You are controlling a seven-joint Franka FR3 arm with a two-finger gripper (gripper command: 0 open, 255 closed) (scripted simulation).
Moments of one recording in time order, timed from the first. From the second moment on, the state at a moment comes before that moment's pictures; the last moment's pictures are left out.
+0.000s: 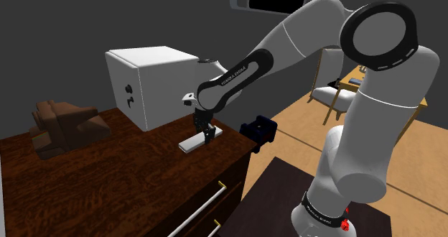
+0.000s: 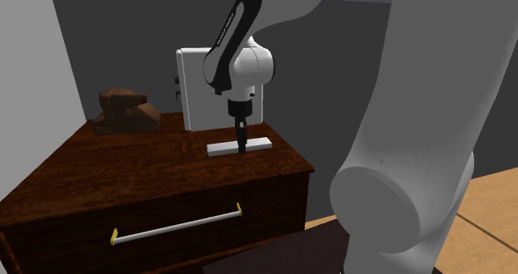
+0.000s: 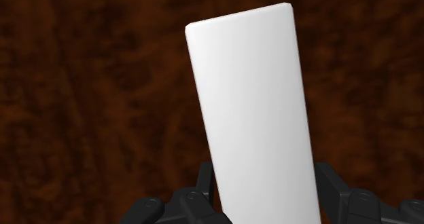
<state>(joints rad) 0.29 0.00 -0.16 -2.37 -0.01 2.39 -1.17</state>
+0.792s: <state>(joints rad) 0.29 -0.07 -0.16 -2.32 -0.02 2.27 -1.16</state>
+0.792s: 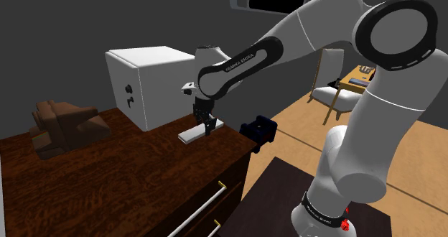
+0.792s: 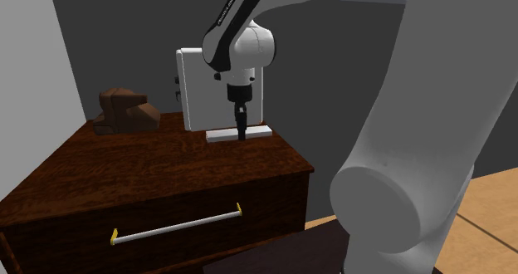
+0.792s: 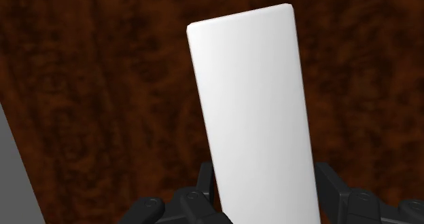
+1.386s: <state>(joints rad) 0.29 -0.14 -0.16 -2.26 -0.03 2.14 -1.16</state>
